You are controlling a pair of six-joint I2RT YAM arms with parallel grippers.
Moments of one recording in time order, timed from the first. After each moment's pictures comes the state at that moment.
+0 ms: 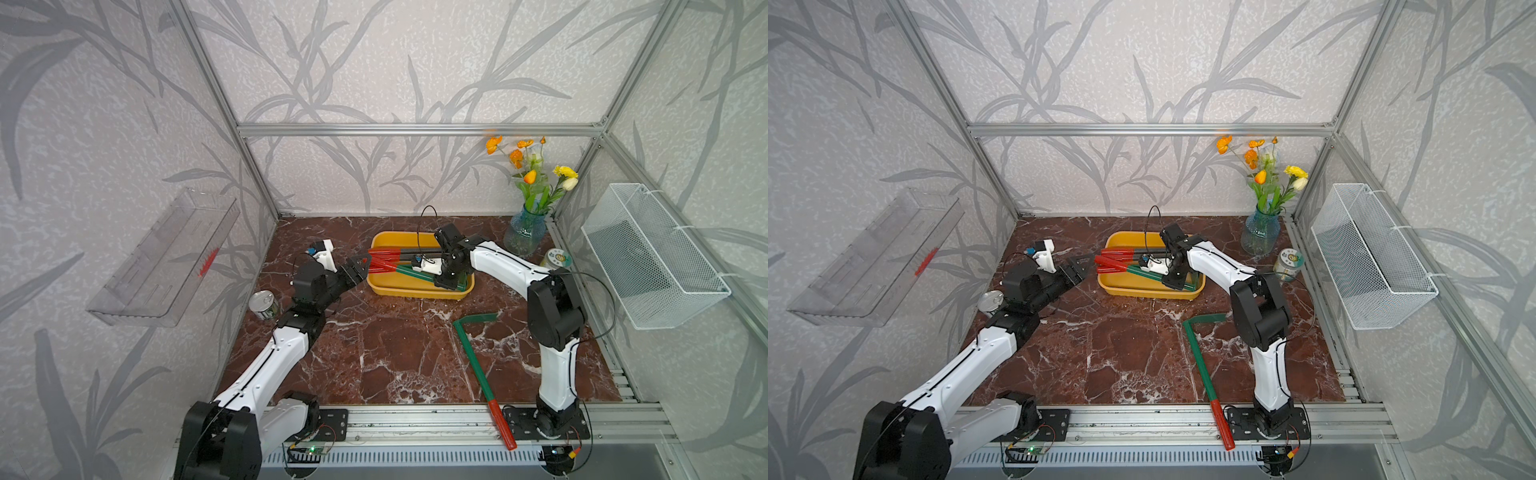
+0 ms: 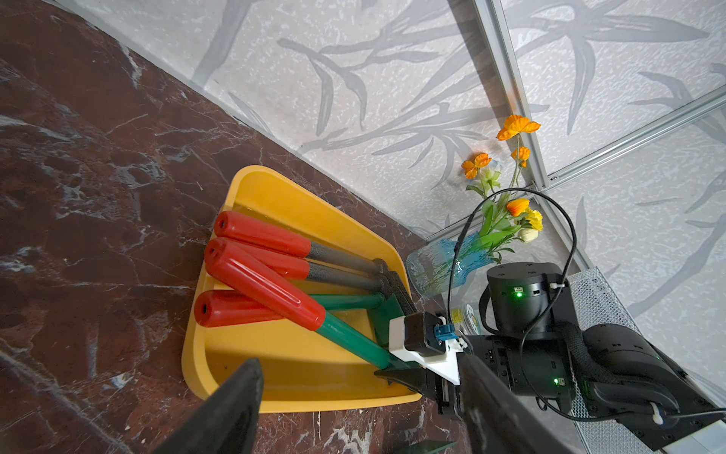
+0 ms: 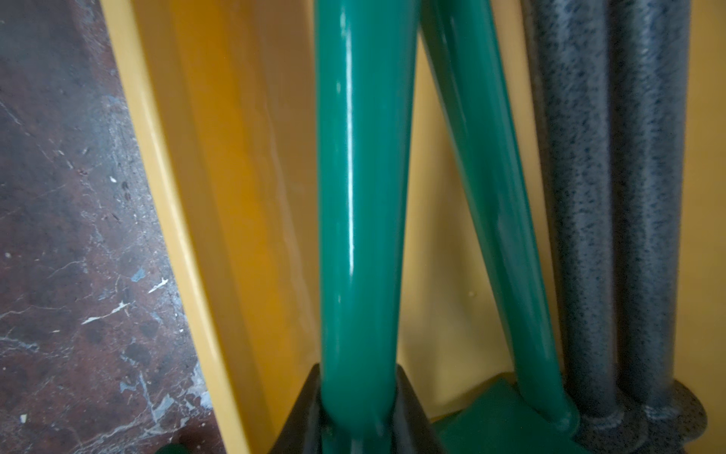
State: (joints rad) left arm -0.18 1.07 0.61 0.23 0.32 -0.80; right arm 0.53 2.03 1.63 -0.84 -0.15 -0.77
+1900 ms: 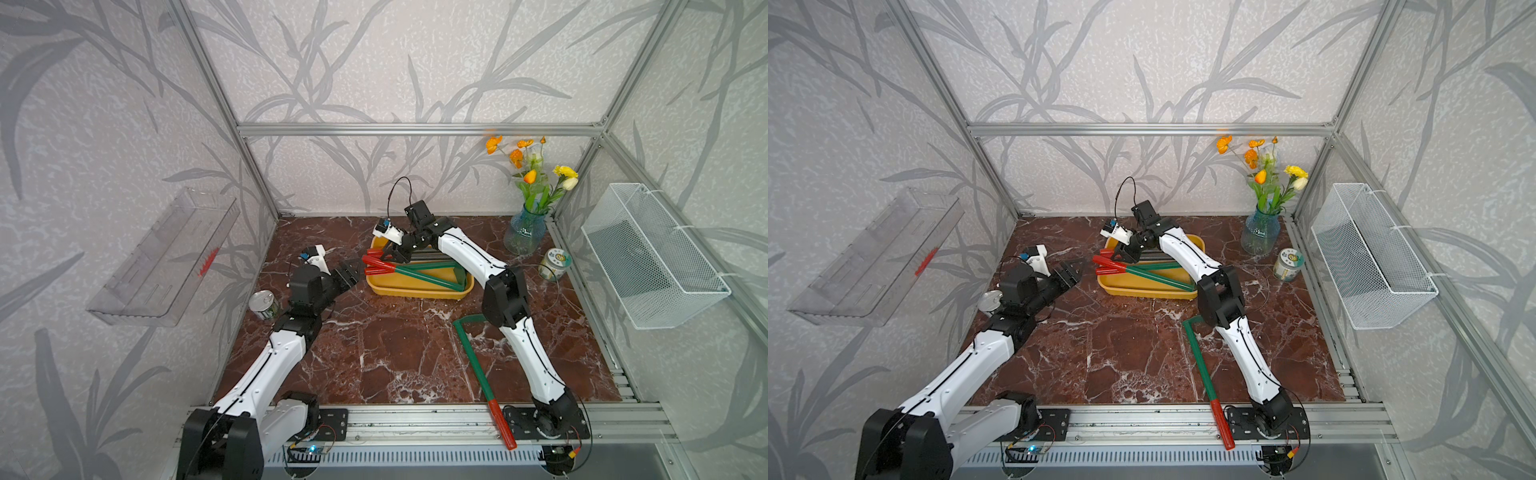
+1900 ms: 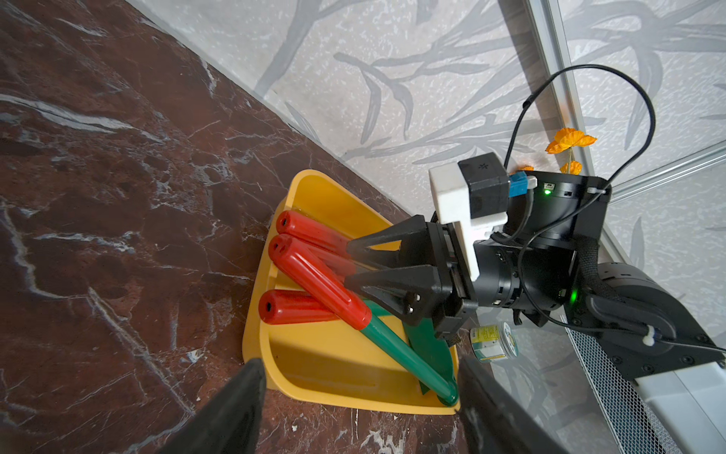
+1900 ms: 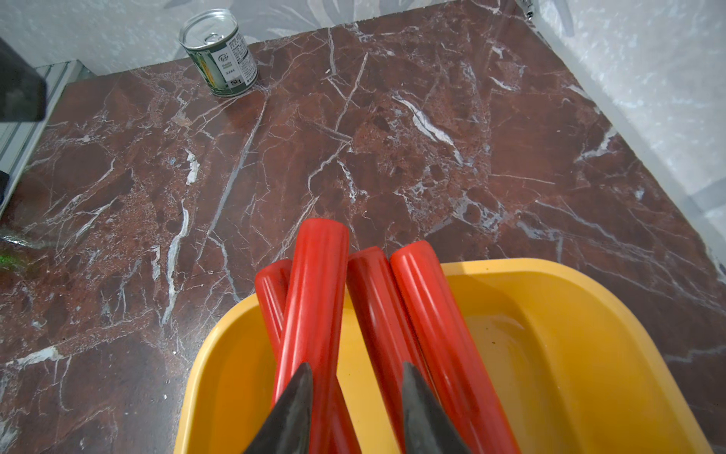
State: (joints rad) left arm -0.13 1.04 0.58 0.16 0.27 -0.78; right arm 0.59 2.50 2.36 -0.76 -0.67 -0.55
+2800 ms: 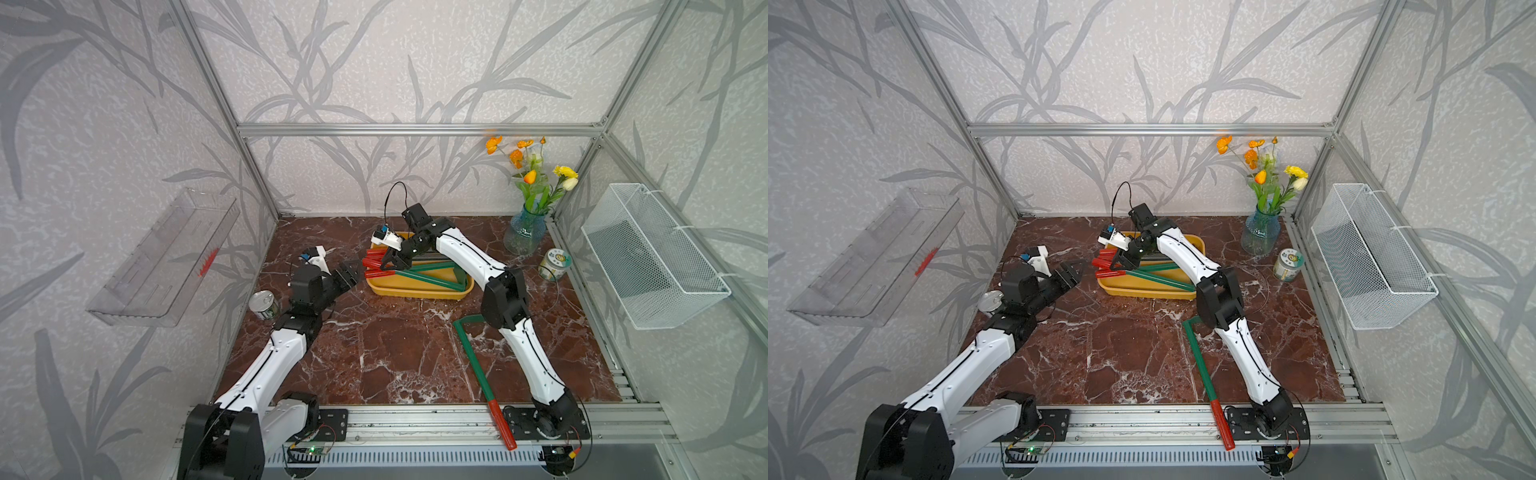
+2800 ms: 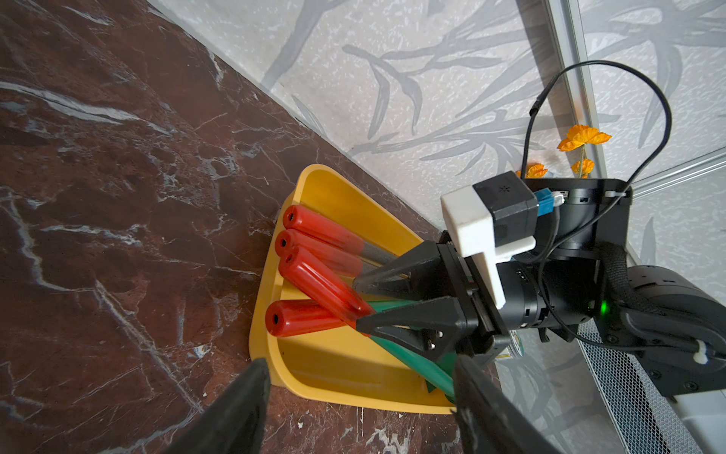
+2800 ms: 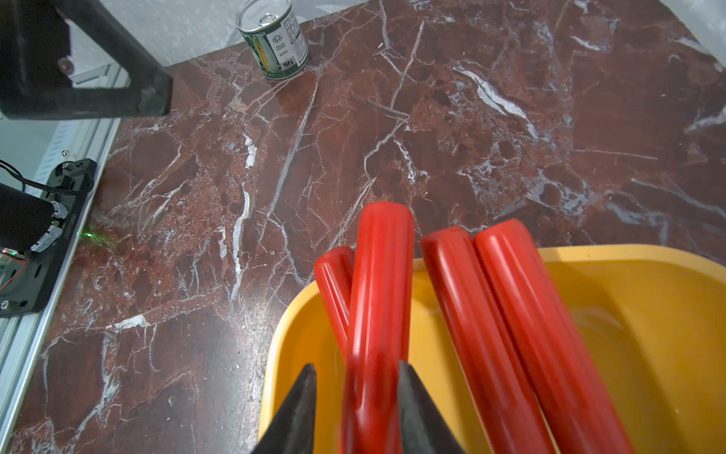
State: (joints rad) left arm -0.13 1.06 0.58 0.15 0.27 -0.78; right arm 0.61 2.51 2.42 -0.92 -0.72 -0.57
